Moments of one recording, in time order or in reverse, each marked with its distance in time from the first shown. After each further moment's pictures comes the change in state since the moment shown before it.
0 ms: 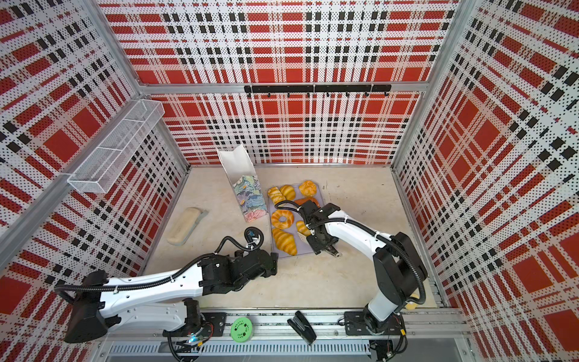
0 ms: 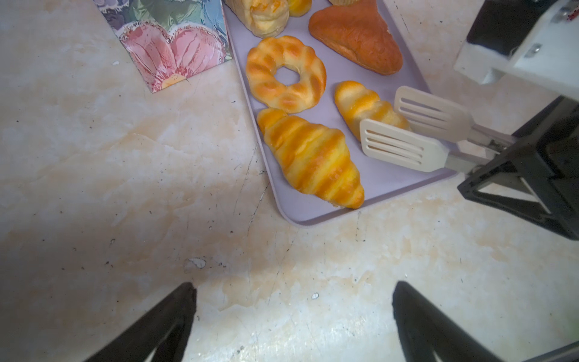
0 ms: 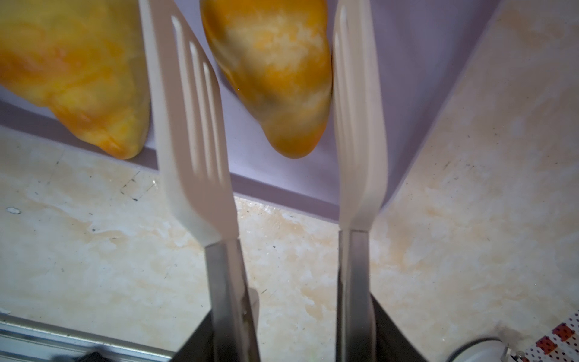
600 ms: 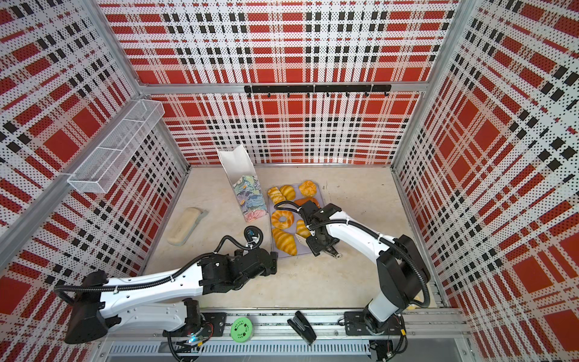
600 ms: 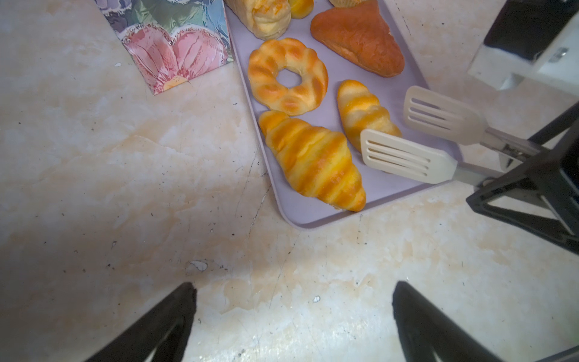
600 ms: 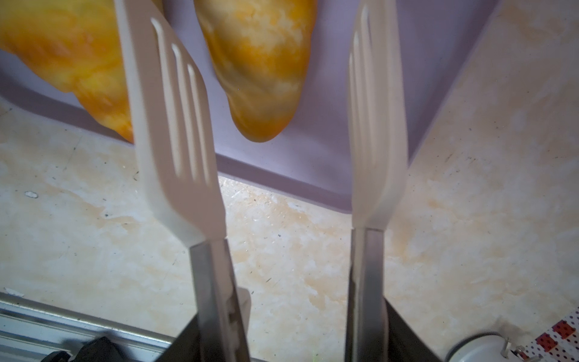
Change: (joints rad) left arm 0.009 0.000 0.000 0.002 0.009 0.005; right arm 0.014 -0.027 0.001 -0.024 0.002 -0.003
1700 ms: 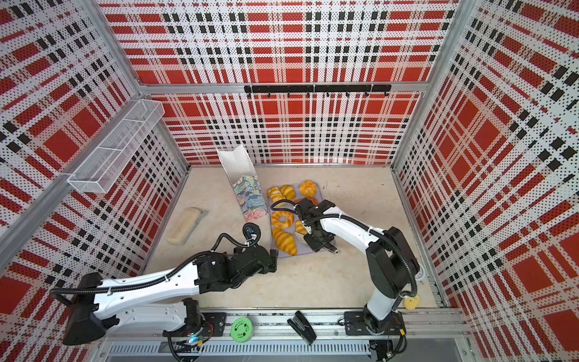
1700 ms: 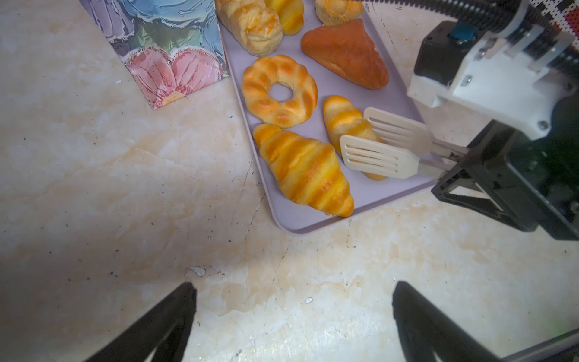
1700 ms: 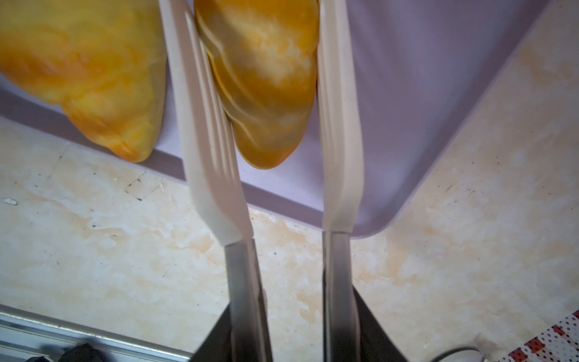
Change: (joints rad) left arm 0.002 -0.029 0.039 -0.024 -0.005 0.026; right arm -0.013 0.097 0.068 -0.008 -0.001 -0.075
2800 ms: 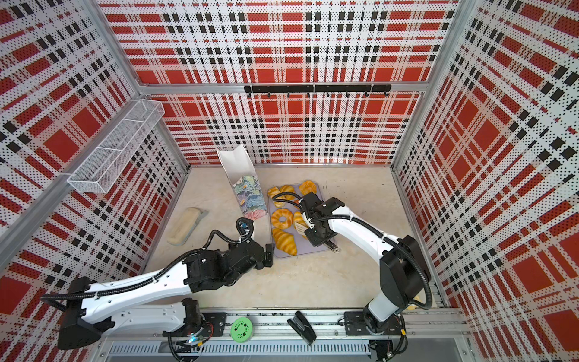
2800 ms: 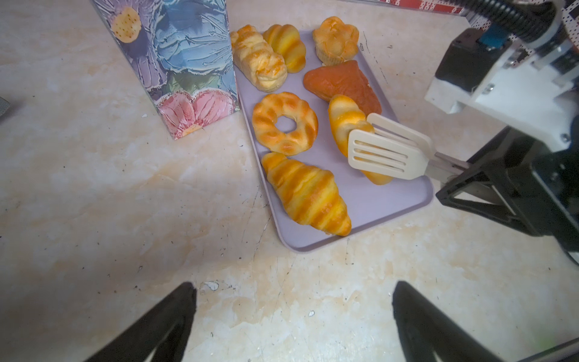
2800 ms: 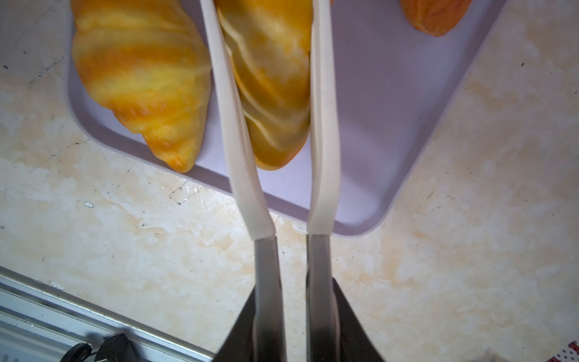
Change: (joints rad) left arm 0.021 -0.046 0.064 -0.050 -0.044 0.049; right arm -0.024 -0.100 0.019 0.021 -0.048 0.005
